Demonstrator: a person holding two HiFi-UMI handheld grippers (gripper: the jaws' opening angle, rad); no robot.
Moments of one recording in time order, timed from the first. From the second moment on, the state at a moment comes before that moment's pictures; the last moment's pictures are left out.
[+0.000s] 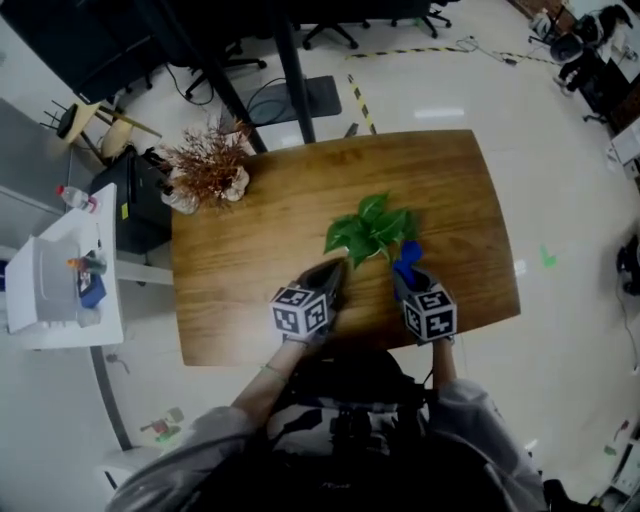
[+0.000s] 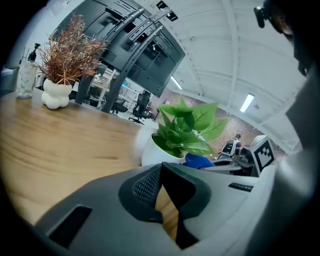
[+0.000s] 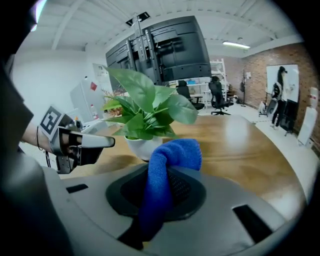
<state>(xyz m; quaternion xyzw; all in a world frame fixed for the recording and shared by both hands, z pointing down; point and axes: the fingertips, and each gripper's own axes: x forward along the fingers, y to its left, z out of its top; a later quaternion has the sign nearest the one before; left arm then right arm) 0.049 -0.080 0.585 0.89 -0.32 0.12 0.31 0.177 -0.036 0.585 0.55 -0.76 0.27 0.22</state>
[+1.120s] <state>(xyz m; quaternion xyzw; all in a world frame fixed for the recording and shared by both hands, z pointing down) 0.035 -0.151 0.597 0.87 -0.38 0.14 0.29 0.155 -0.053 0.611 0.45 -0.82 0.31 0.17</state>
